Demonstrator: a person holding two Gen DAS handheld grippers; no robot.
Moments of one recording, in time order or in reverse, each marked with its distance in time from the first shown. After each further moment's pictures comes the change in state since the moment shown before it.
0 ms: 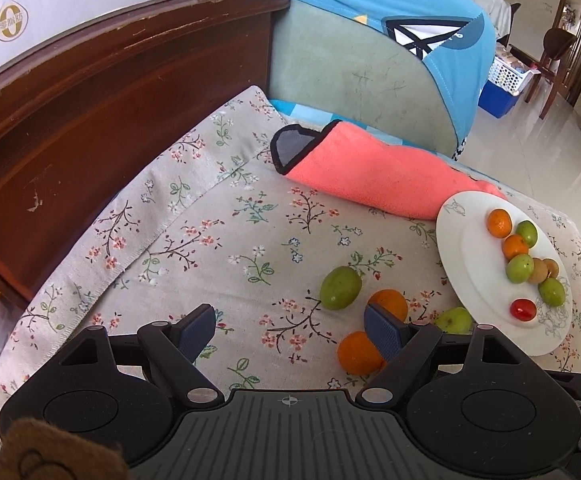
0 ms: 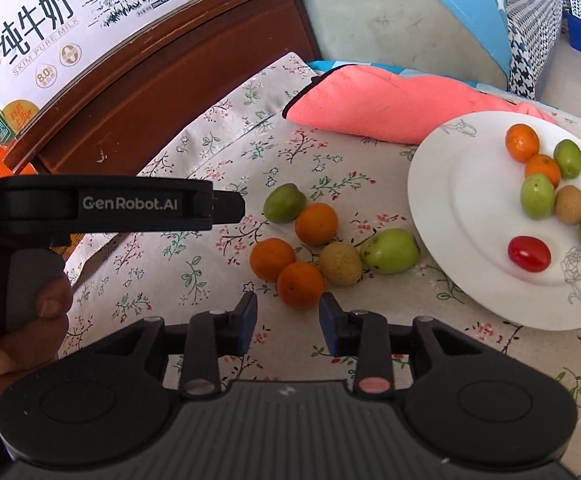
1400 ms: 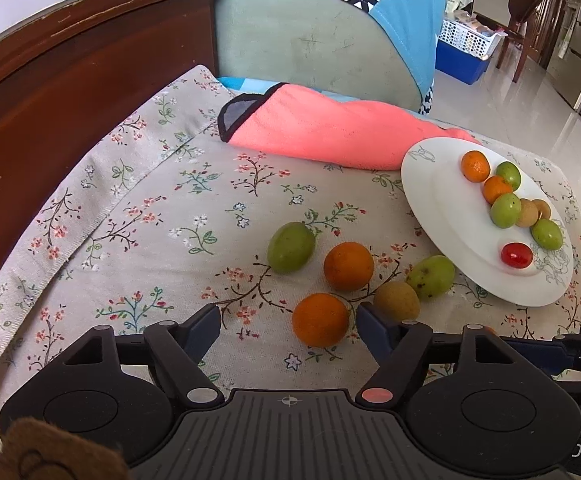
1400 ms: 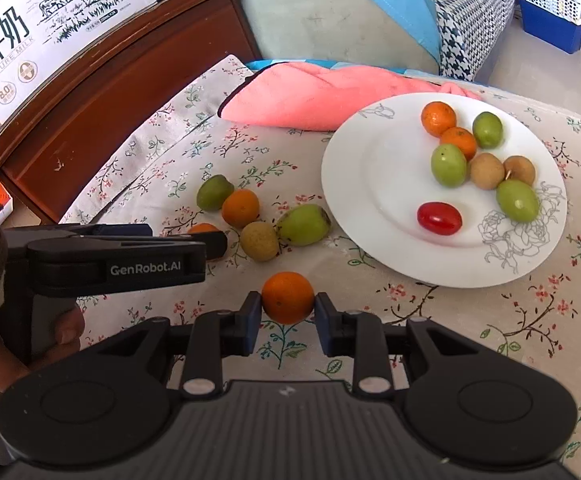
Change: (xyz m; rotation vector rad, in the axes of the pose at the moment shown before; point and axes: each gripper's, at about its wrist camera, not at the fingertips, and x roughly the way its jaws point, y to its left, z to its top) left arm 0.029 -0.031 -0.028 0.131 0.016 -0.036; right arm -0.029 -0.030 -0.016 0.085 0.001 -0.104
